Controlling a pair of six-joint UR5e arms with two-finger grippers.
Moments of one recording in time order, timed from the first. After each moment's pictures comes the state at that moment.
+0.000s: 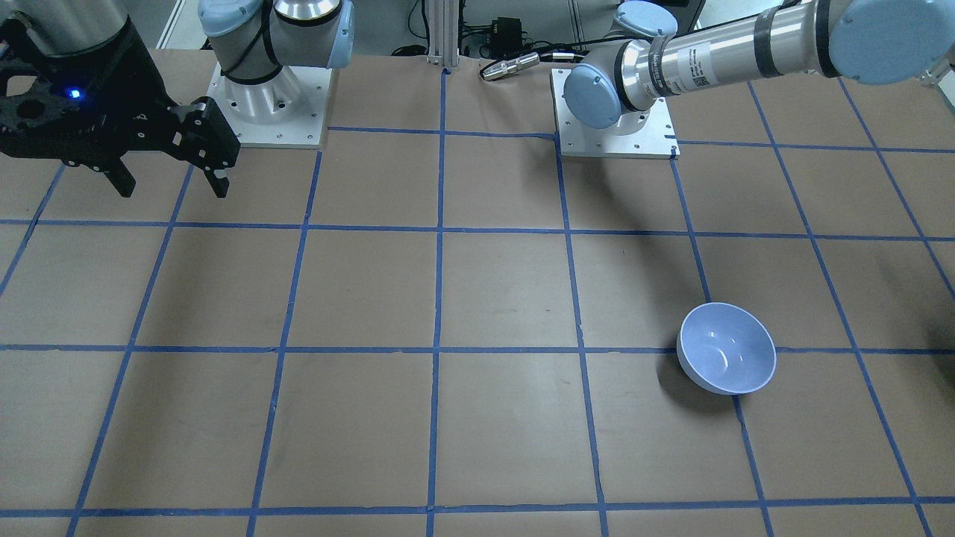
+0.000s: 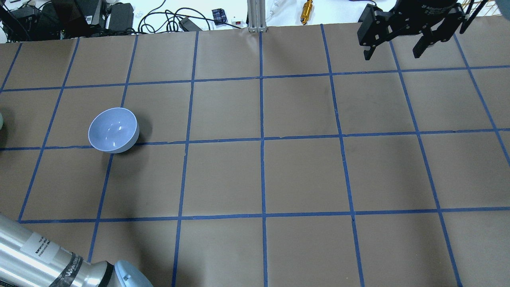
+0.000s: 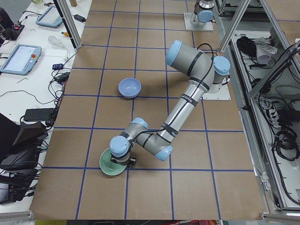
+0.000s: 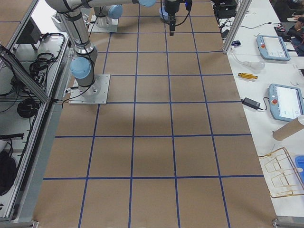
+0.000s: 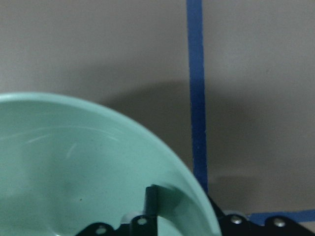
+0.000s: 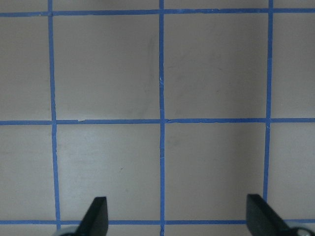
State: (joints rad) left arm -0.63 -2.42 -1.13 -1.11 1.57 2.56; right arm 1.54 -1.53 1.41 -1.53 -1.56 -0.04
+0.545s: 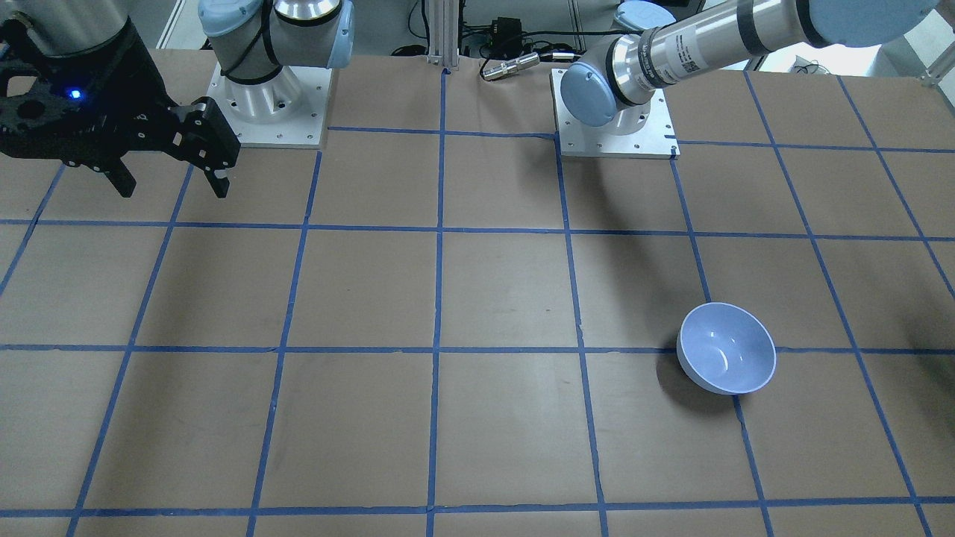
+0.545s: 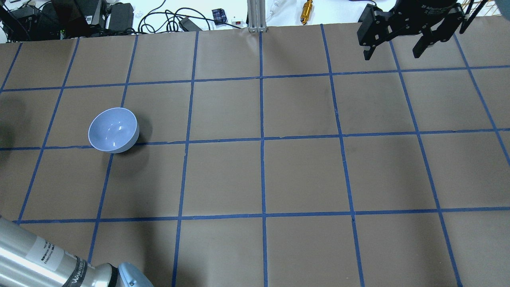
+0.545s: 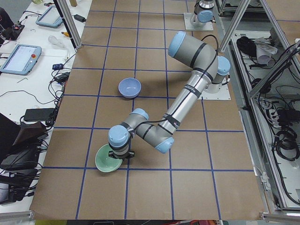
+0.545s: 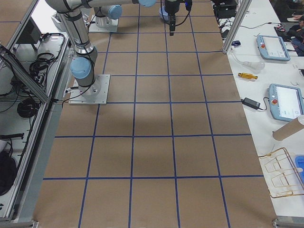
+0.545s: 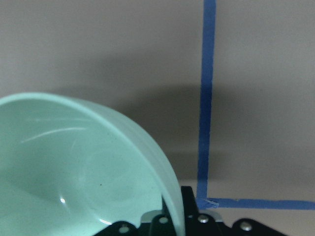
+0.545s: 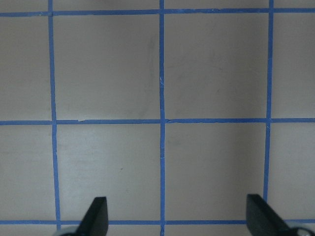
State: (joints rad) left arm -0.69 -2.26 -1.19 -1.15 1.56 2.40; right arm 1.54 -1.52 1.41 -1.53 -1.56 -0.03
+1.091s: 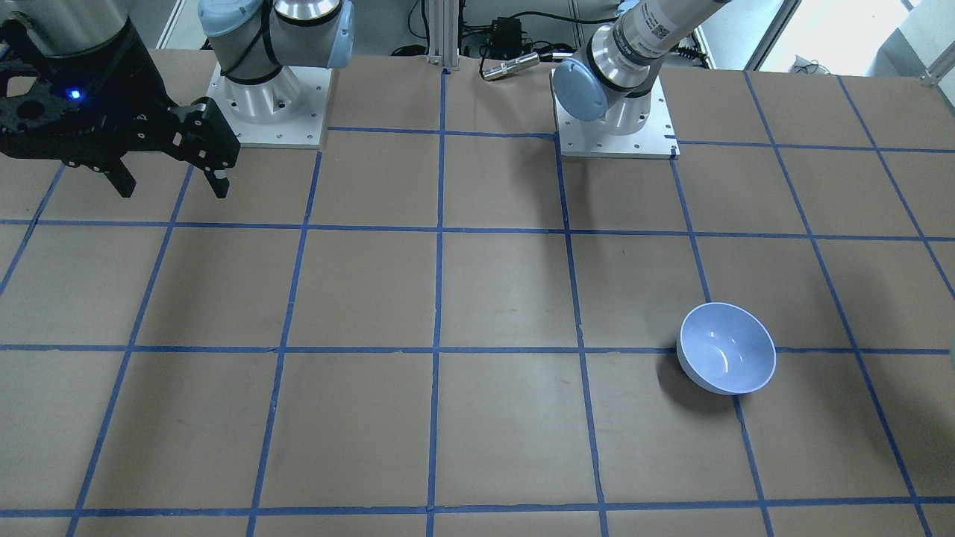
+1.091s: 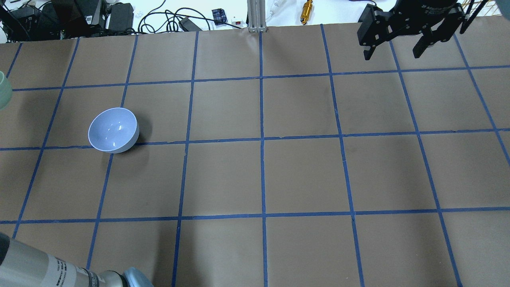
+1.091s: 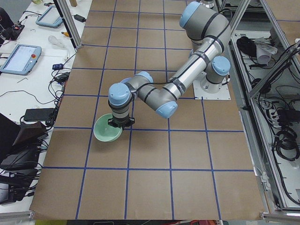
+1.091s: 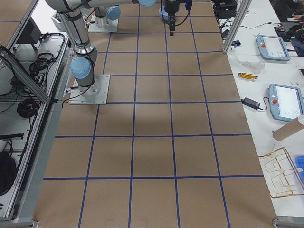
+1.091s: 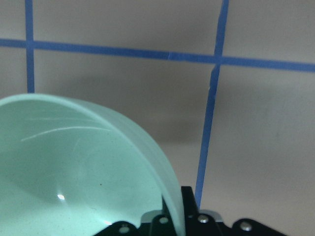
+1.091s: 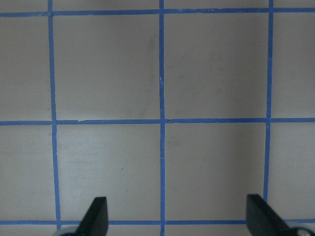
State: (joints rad) left arm -0.79 -1.97 -1.45 -1.22 1.53 2.21; right arm 1.54 -1.53 1.41 -1.53 -1.56 -0.03
